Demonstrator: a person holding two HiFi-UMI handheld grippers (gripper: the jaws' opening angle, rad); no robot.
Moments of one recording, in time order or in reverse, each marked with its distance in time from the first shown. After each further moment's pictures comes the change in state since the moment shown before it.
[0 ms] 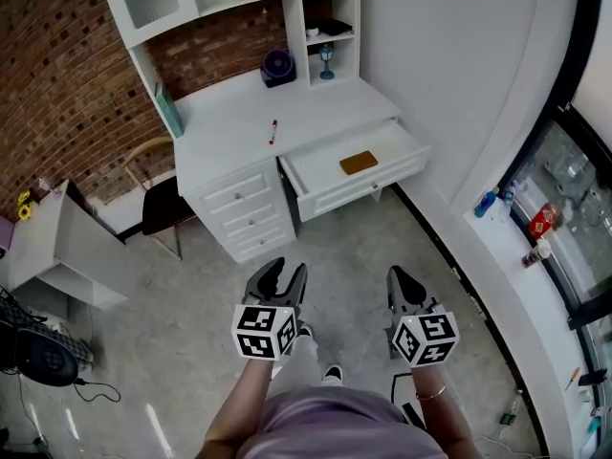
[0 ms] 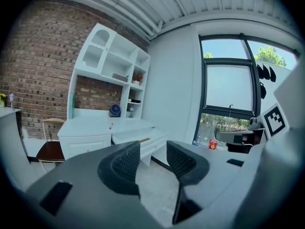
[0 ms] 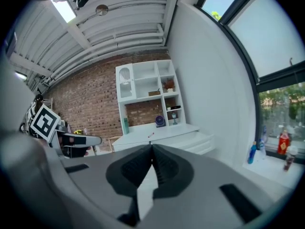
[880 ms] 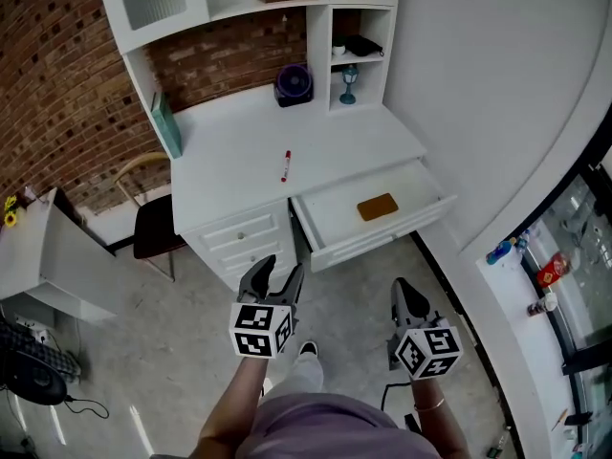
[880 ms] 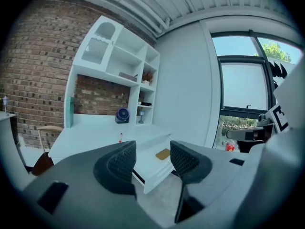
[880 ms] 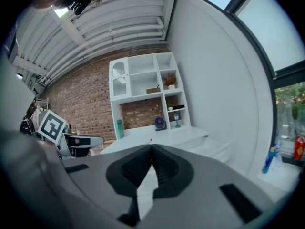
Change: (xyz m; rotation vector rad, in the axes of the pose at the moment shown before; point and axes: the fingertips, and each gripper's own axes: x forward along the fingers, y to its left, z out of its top) left arm 0.141 0.142 0.057 0.012 -0.034 0.057; right arm 0.180 -0.017 0.043 0.005 -0.011 0.008
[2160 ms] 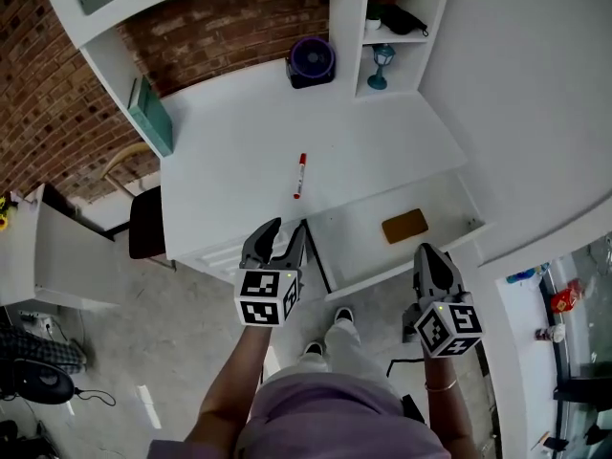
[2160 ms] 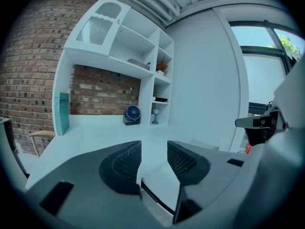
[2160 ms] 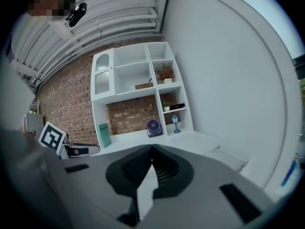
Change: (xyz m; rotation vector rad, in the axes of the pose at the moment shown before) left arm 0.198 0.133 0.037 0.000 0.049 0.093; right arm 0.224 -0.066 0.058 0.035 -0.002 -0.019
